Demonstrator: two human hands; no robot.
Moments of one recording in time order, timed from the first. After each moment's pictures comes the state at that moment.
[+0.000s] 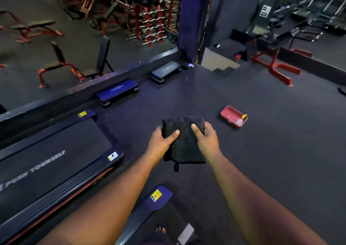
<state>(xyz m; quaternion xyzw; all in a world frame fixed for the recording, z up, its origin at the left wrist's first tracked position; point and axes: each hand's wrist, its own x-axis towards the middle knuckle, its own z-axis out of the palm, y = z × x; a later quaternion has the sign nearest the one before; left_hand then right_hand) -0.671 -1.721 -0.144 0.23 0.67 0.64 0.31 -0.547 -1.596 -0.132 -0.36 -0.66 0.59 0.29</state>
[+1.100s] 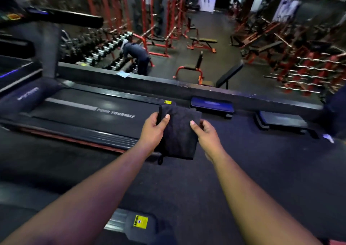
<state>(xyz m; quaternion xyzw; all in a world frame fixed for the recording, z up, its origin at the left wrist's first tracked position) -0.789 -1.582 -0.307 -0.04 0.70 0.71 -0.12 -0.813 -1.398 -0.314 -0.01 -0.71 0.70 -0.03</state>
